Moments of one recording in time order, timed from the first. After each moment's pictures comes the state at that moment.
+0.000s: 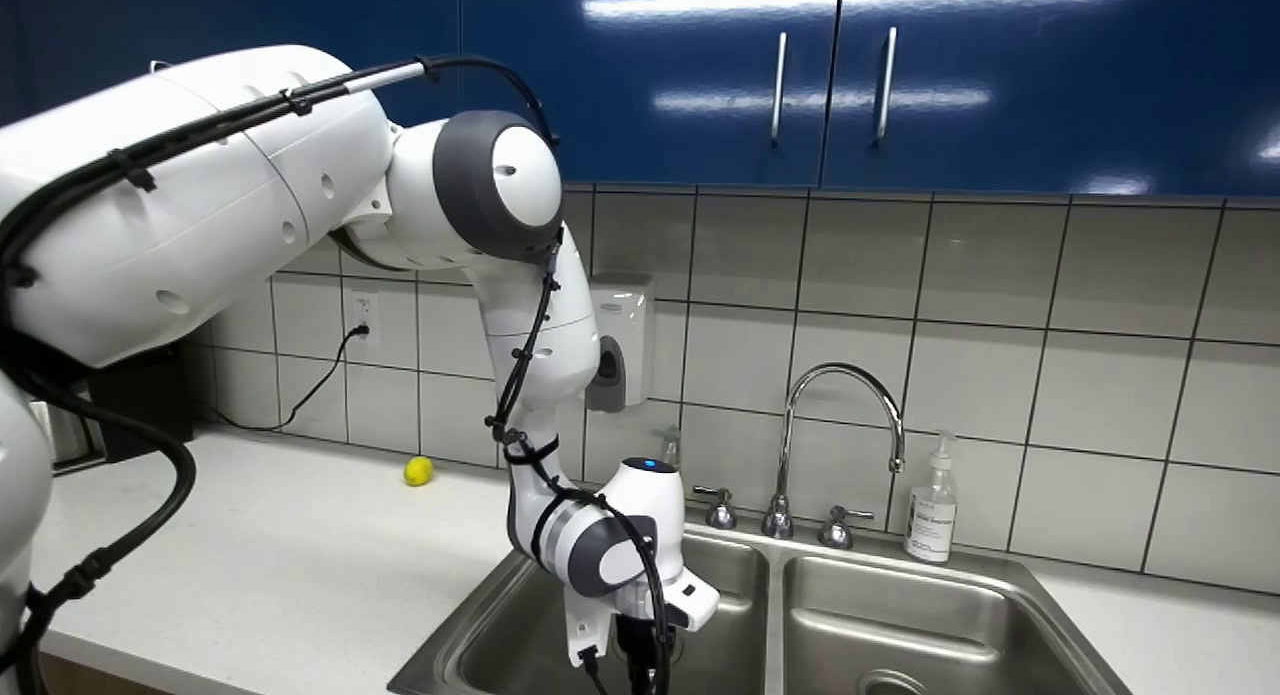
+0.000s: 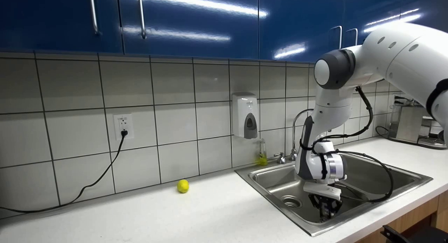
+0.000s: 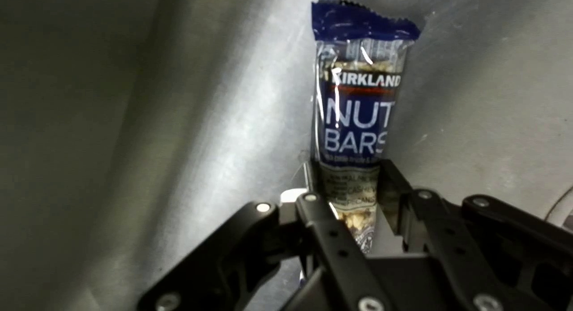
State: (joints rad) arm -0.19 0.94 -0.18 -2.02 0.30 2.91 0.44
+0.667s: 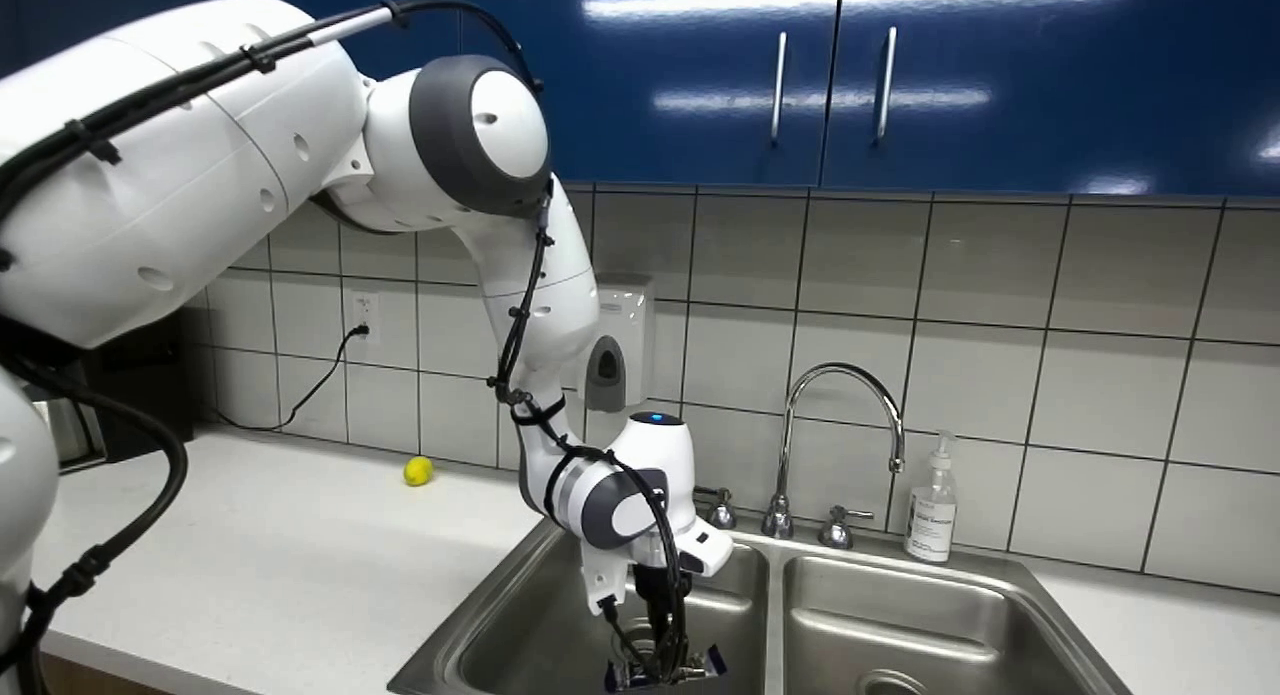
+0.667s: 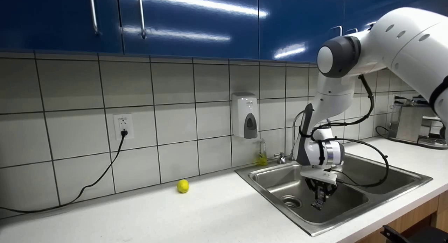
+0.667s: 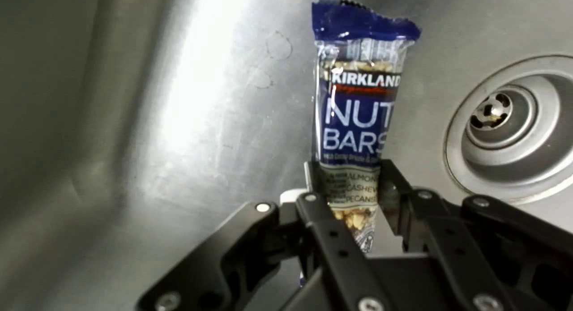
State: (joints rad) arm -0.17 0.83 -0.20 -2.03 0.30 2.92 0.44
